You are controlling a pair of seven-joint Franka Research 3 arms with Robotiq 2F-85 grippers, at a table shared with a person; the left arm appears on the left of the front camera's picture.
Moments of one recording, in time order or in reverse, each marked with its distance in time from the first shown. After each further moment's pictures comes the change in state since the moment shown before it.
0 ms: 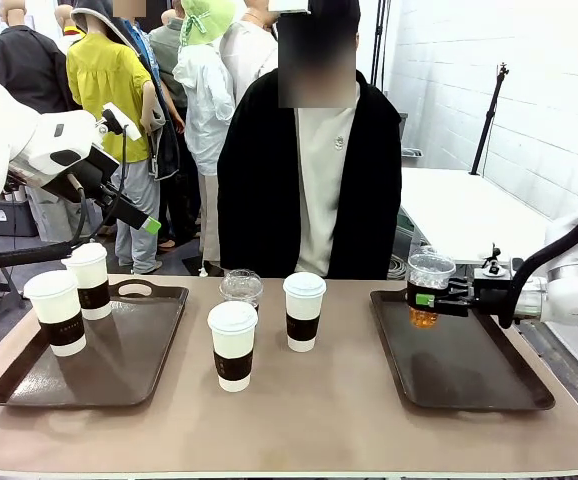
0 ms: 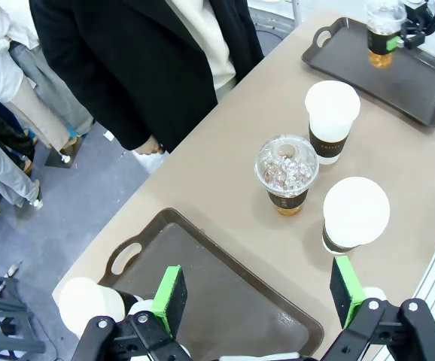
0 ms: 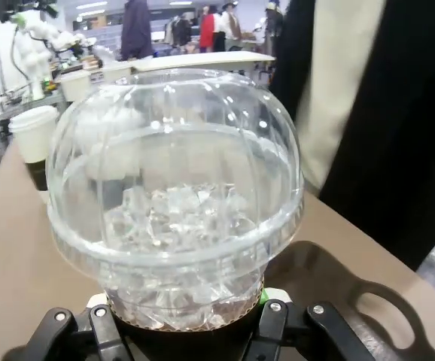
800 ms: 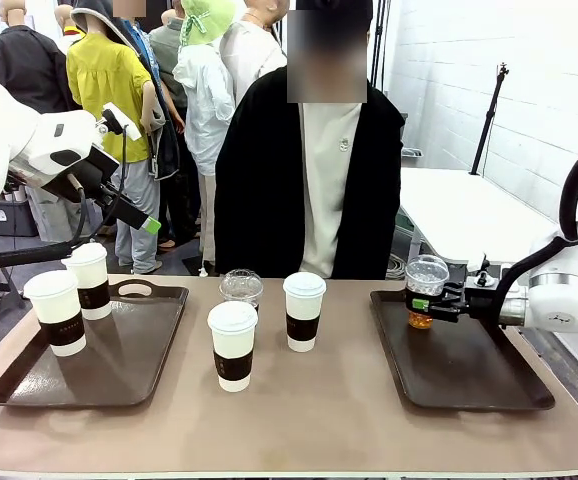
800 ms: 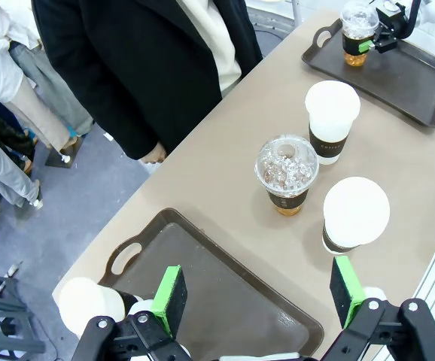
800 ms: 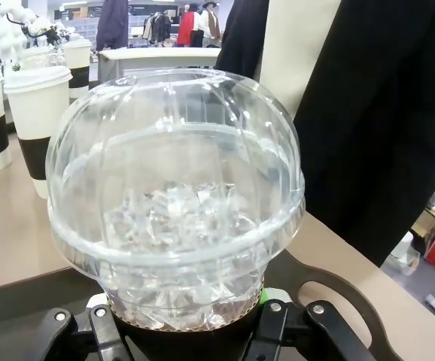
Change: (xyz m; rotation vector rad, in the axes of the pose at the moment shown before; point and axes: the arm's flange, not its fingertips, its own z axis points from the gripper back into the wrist) left arm 0.000 0.000 0.000 0.000 0.000 0.000; right arm -0.044 -0.057 -0.015 -0.075 0.002 0.090
